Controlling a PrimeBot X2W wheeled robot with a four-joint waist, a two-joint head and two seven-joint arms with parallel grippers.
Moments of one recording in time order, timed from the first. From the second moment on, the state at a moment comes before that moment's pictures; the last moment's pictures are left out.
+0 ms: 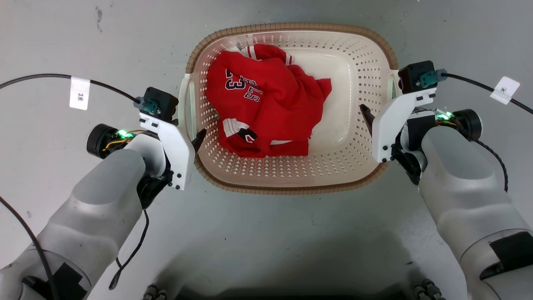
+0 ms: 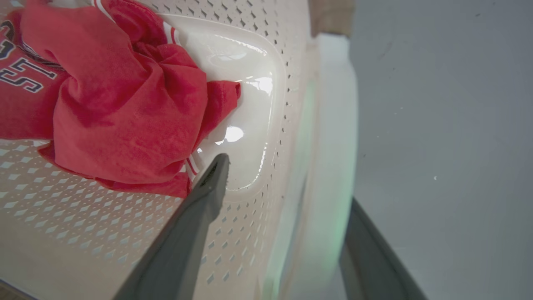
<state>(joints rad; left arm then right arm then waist) -0.96 0.39 -1.00 0.90 -0.88 -0.13 0.09 -1.02 -0.05 0.27 1.24 0.24 0.13 0.08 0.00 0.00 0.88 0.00</state>
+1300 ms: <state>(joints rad) -0.89 0.48 -1.27 0.77 -1.35 -0.13 0.45 -0.88 -0.05 0.47 1.23 0.40 0.13 0.56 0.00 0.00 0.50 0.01</state>
